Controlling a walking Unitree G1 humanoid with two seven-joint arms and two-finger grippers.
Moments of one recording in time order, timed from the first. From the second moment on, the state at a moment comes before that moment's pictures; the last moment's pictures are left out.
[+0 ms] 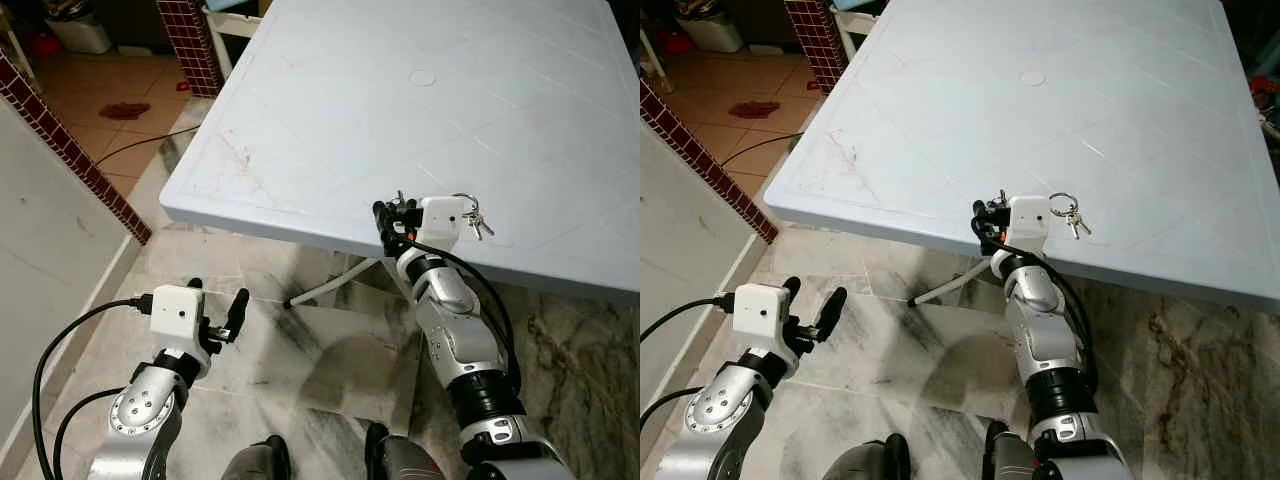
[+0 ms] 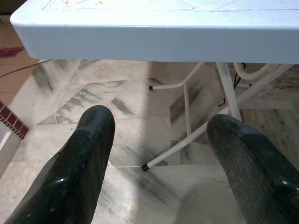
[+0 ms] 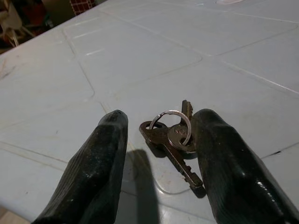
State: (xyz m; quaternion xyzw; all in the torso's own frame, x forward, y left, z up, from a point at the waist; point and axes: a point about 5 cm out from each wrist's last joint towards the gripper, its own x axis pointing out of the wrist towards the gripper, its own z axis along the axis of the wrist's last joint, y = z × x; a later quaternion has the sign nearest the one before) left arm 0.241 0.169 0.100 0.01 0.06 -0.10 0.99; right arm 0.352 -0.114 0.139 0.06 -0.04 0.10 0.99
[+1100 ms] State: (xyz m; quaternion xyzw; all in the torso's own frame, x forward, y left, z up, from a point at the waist) left arm 0.250 0.166 0.106 0.01 0.05 -0.10 0.99; right arm 0.346 -0.119 0.164 -0.04 -0.15 0.05 0.99
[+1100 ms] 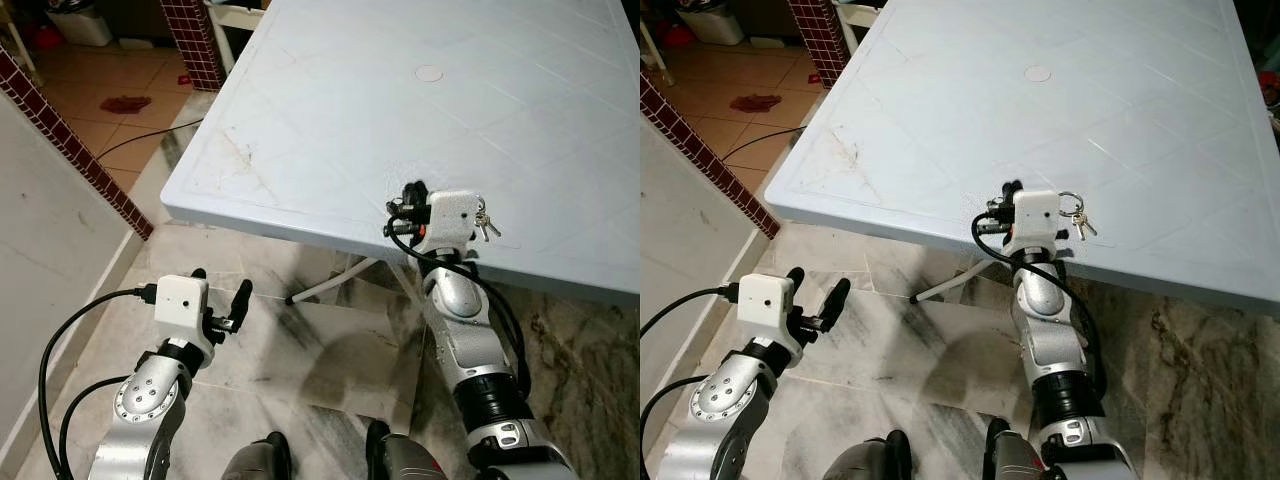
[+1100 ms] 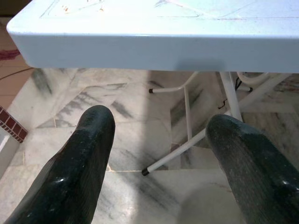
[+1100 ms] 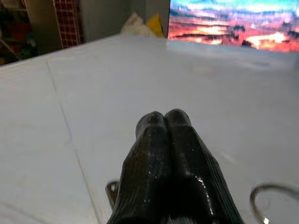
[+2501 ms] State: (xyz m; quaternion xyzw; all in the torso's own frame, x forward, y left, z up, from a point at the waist) left arm 0.252 0.162 0.104 0.01 0.05 -0.11 0.99; right arm 0.326 -0.094 0.139 -0.07 -0.10 0.05 0.99
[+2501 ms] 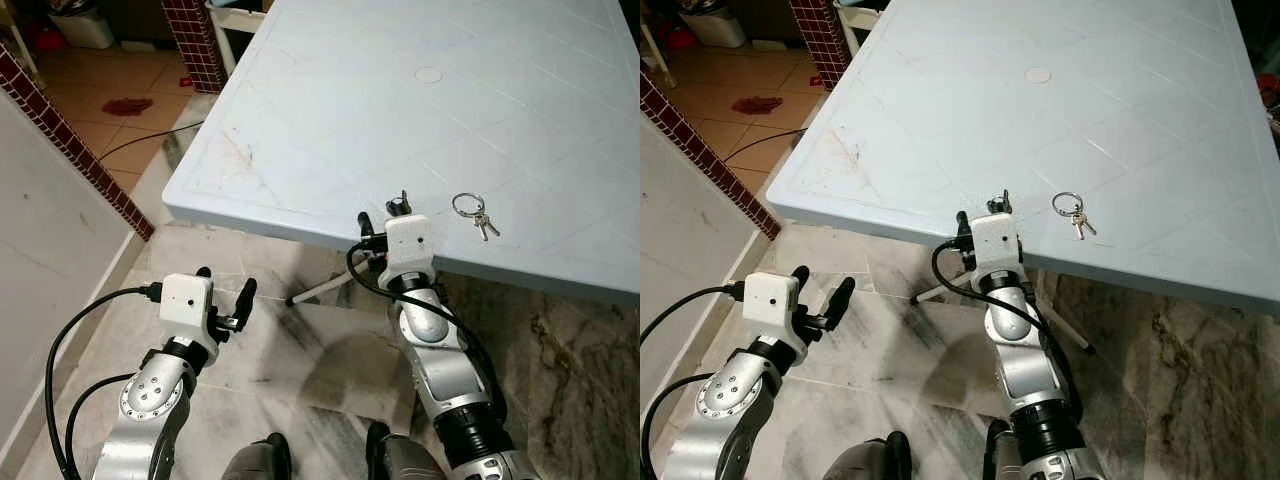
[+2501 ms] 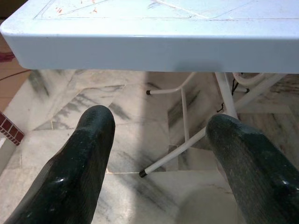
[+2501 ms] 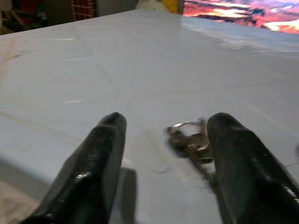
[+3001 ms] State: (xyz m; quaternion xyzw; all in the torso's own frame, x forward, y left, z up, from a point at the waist) left arm 0.251 0.161 0.103 0.01 0.05 -0.11 0.99; right arm 0.341 -0.103 0.149 -0.04 -0.10 0.07 0.99
